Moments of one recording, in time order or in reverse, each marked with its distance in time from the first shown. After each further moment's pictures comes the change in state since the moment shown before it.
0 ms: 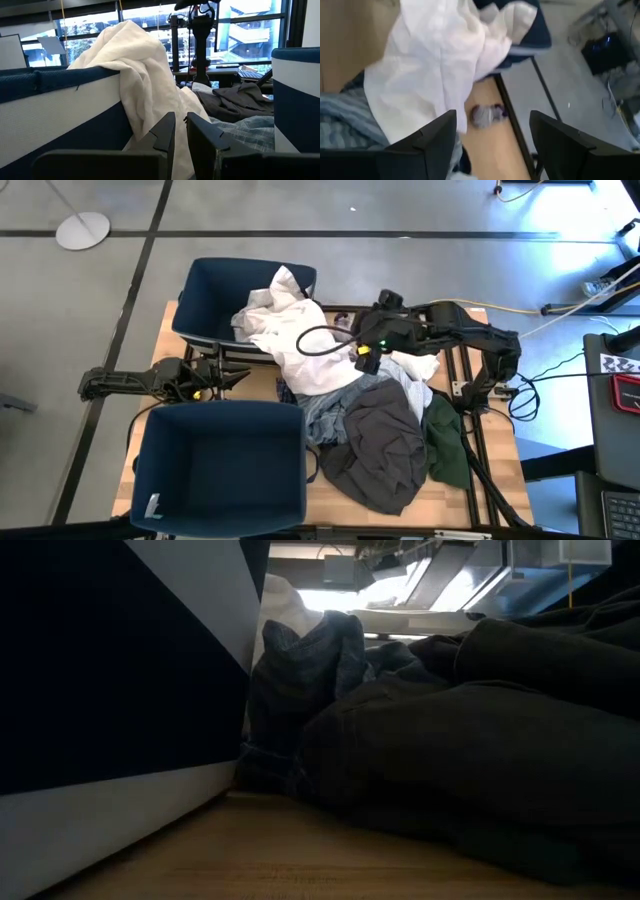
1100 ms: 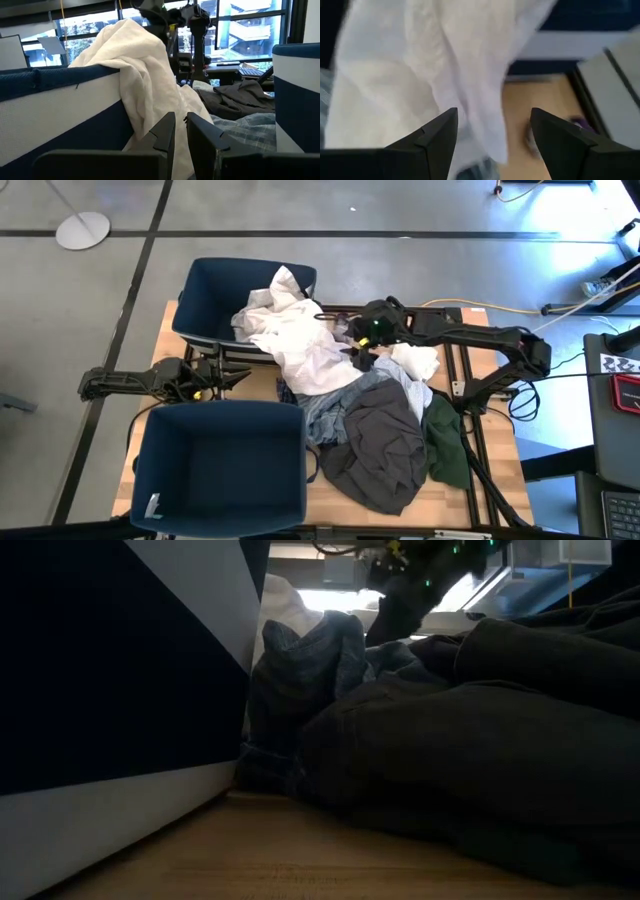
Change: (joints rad) left arm 0.000 0.000 0.000 -0.009 0.000 0.013; right arm -0.381 -0.305 -1.147 1.106 -0.665 -0.274
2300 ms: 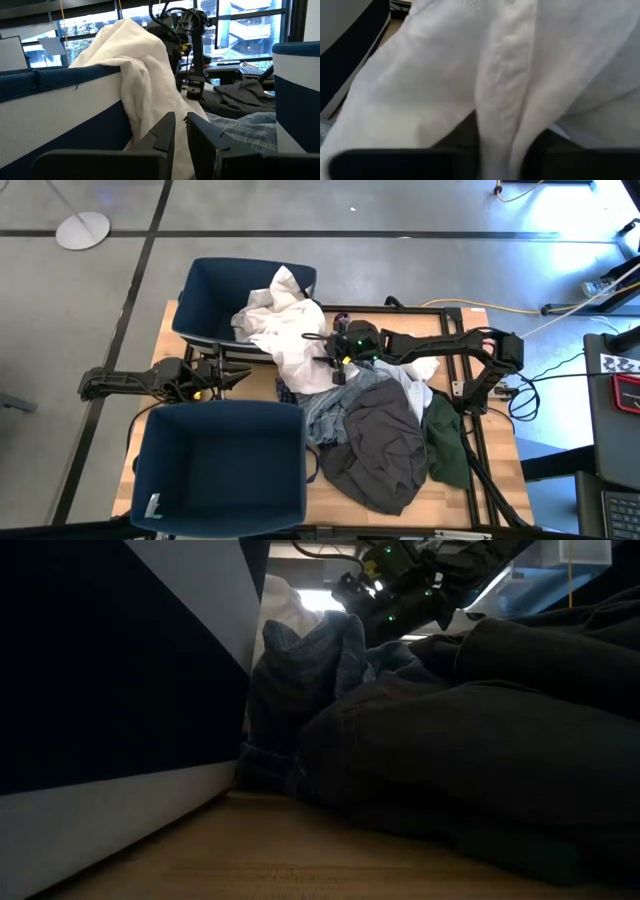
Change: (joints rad) left arm 0.000 0.000 0.000 -0.001 0.000 0.006; right arm 0.095 0.208 -0.106 0.571 -0.033 -0.081
